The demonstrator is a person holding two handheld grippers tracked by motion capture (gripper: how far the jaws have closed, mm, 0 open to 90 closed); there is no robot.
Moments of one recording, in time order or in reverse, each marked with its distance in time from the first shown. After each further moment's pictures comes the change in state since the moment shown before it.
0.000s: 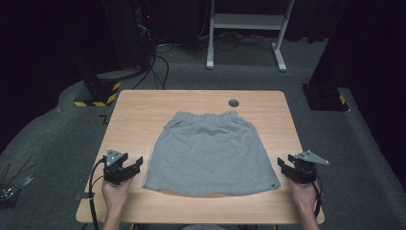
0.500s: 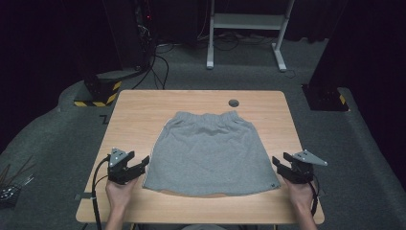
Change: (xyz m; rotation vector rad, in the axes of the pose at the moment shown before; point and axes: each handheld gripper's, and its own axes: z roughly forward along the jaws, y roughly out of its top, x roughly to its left) left arm -0.020 0.012 -0.012 -0.054 -0.077 0.016; right arm 0.016 0.009 -0.011 -0.071 0.065 -0.021
